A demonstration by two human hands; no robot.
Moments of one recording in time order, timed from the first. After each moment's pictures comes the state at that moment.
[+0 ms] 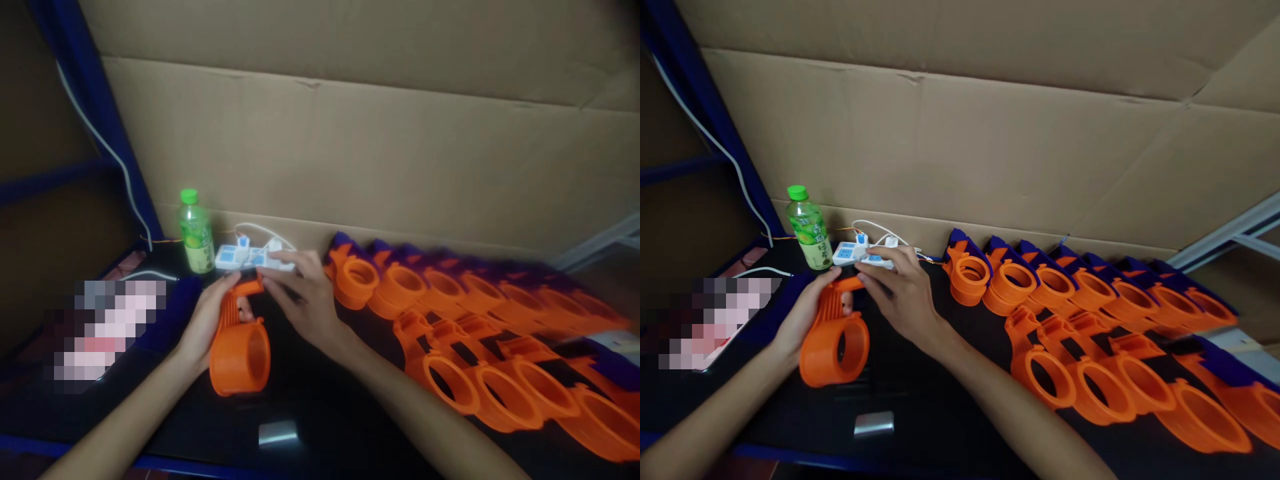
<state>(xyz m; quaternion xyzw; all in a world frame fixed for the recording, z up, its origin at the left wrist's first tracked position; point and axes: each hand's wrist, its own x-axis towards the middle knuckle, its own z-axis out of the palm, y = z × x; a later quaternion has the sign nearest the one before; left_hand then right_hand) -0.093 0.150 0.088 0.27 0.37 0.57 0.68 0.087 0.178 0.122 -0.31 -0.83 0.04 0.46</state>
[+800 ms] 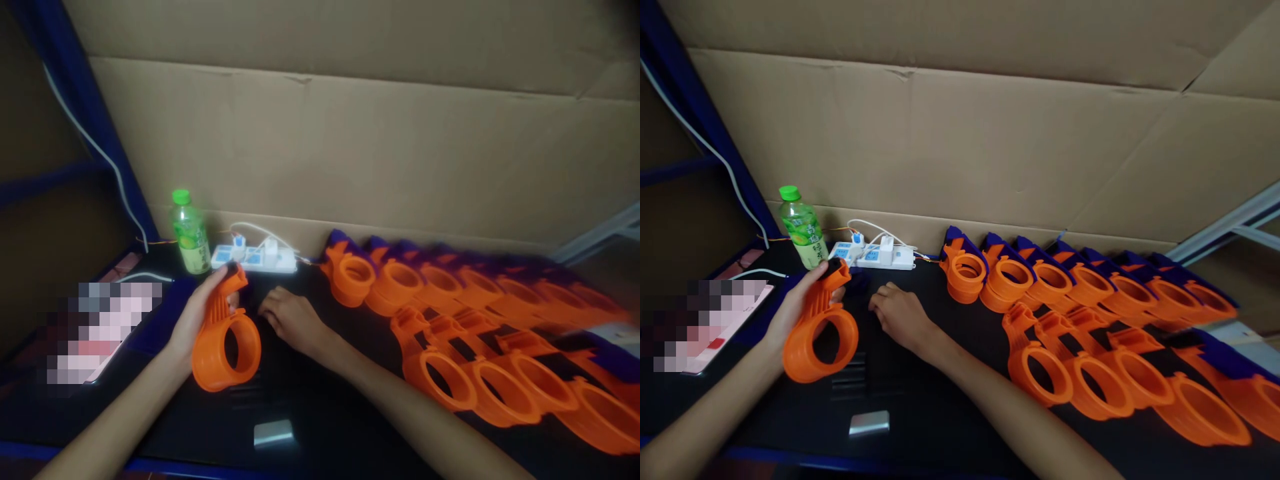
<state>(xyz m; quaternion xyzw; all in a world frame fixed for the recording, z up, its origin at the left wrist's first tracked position) -0.101 0.157 0.088 0.24 0.34 0.57 0.71 0.097 0.184 0.068 -0.39 -0.91 0.08 0.12</state>
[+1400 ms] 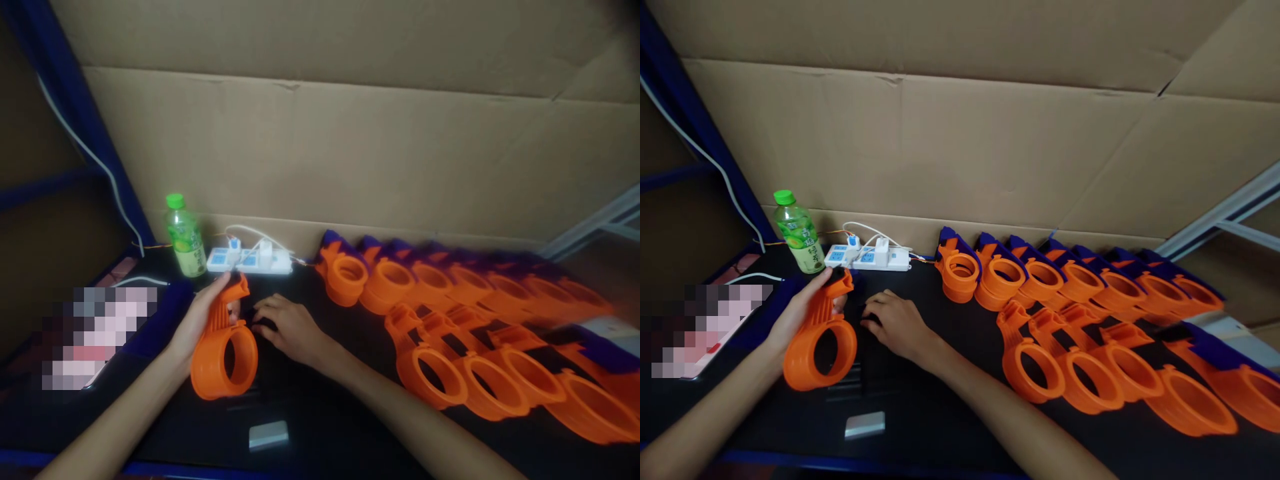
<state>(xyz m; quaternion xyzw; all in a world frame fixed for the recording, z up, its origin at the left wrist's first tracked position) -0.096 0.156 0.083 0.29 0.37 0.51 0.72 0.102 0.170 0.069 -0.37 -0.91 0.11 0.16</state>
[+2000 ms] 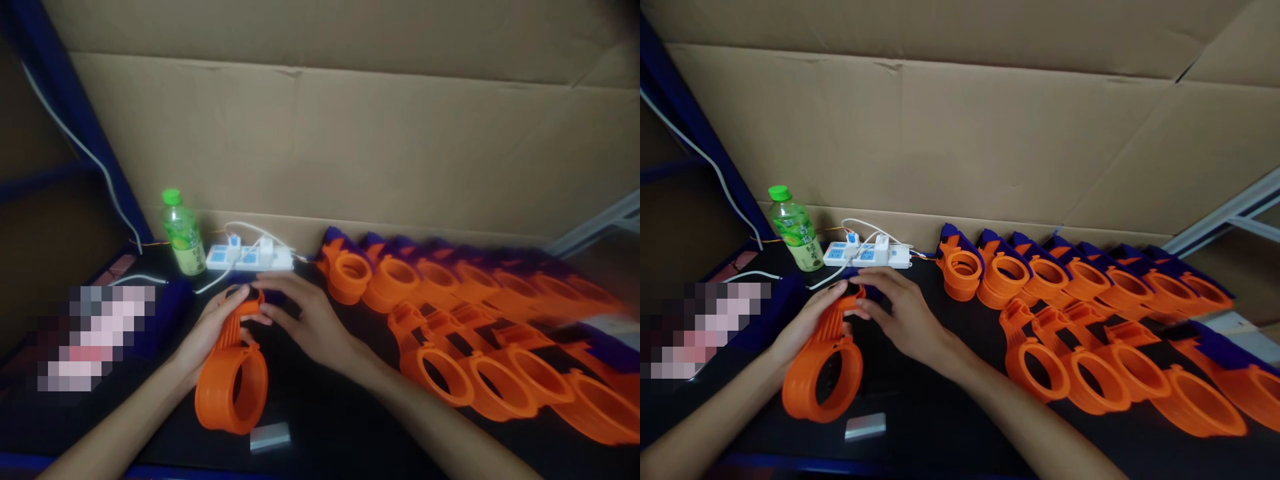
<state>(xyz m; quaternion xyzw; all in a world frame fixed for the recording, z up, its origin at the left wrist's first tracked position) -0.077 0.141 0.088 0.31 0.36 0.51 0.71 0.110 0.153 0.120 -0.30 -0.82 0.28 0.39</state>
